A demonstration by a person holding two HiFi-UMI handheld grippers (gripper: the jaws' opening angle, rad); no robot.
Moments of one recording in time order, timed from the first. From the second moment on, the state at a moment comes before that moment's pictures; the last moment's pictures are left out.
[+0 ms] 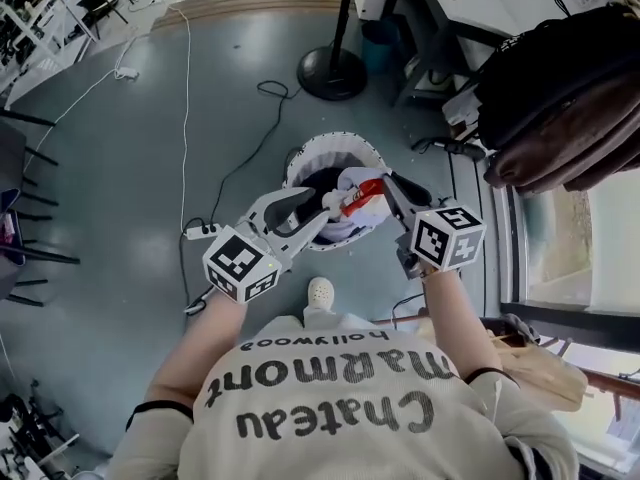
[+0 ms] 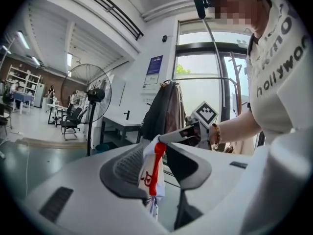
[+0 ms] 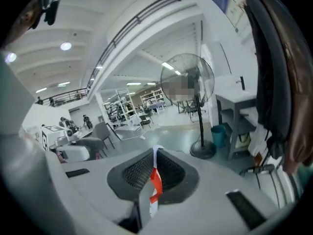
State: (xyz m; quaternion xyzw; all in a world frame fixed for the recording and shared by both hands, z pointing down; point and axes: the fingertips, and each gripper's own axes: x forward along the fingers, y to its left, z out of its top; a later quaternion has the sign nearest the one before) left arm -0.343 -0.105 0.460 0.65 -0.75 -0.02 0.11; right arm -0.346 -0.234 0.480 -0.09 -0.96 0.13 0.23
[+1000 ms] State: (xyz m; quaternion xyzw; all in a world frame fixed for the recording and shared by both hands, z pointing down) left arm -0.363 -0.205 0.273 0.67 -0.74 0.02 -0.03; right arm -0.341 -0.226 0.278 -0.24 -0.96 0.13 0.04
